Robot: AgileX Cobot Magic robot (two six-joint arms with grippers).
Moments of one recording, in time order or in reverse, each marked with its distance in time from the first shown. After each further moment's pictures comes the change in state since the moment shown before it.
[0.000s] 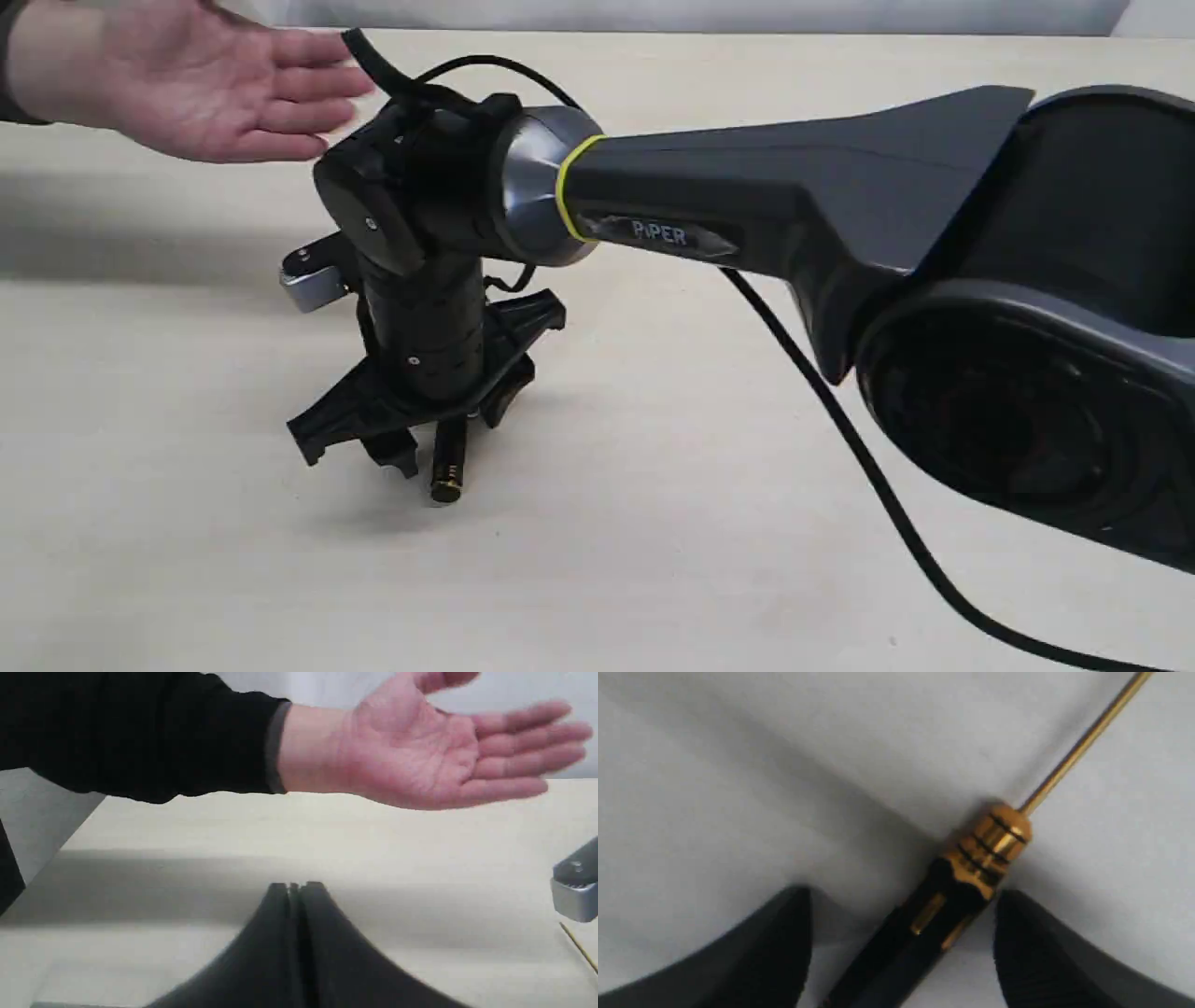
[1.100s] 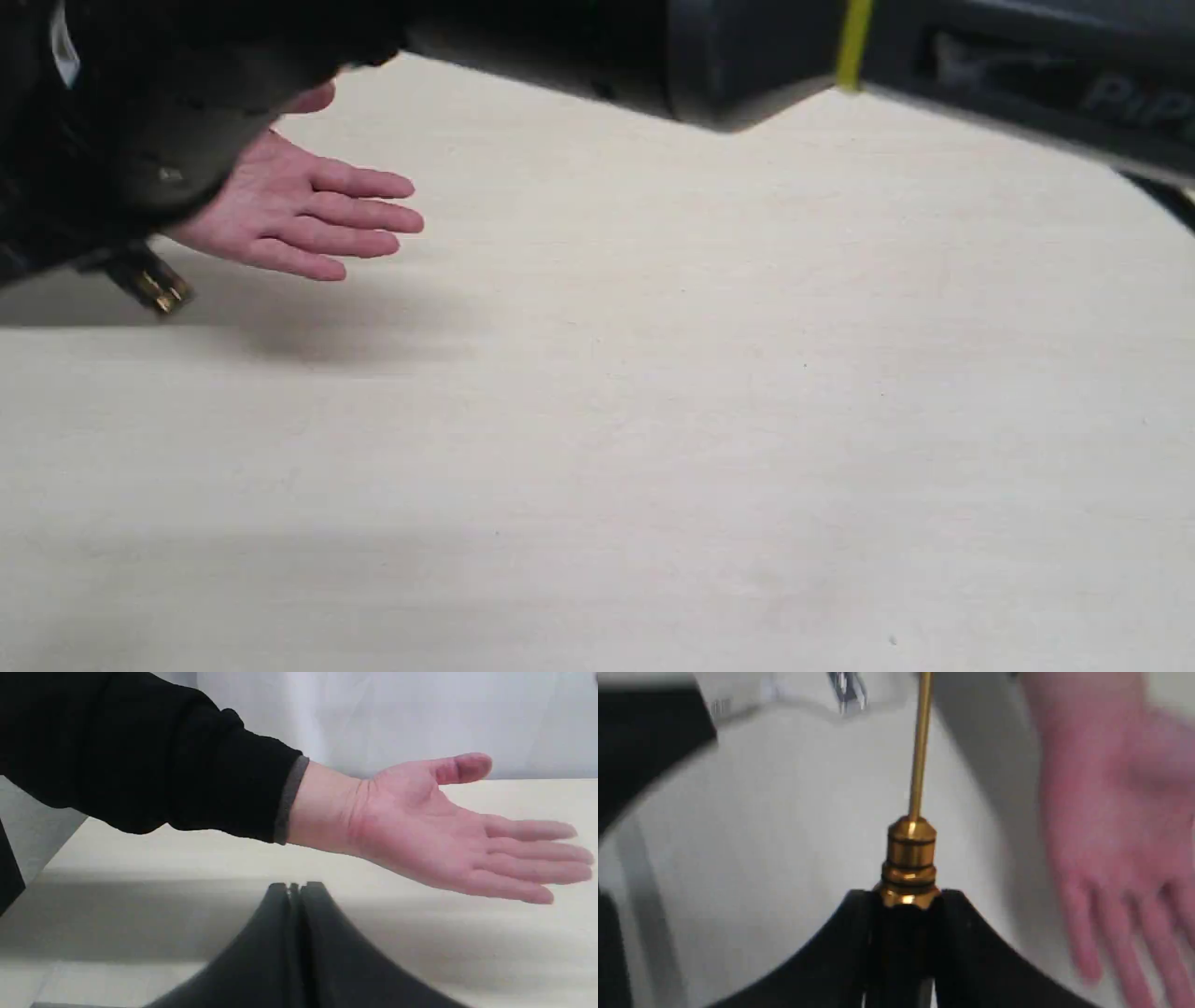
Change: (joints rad) left arm 0.000 0.000 0.000 0.000 0.000 0.000; right arm 0.187 -0.416 0.001 -0.024 -0.362 -0.289
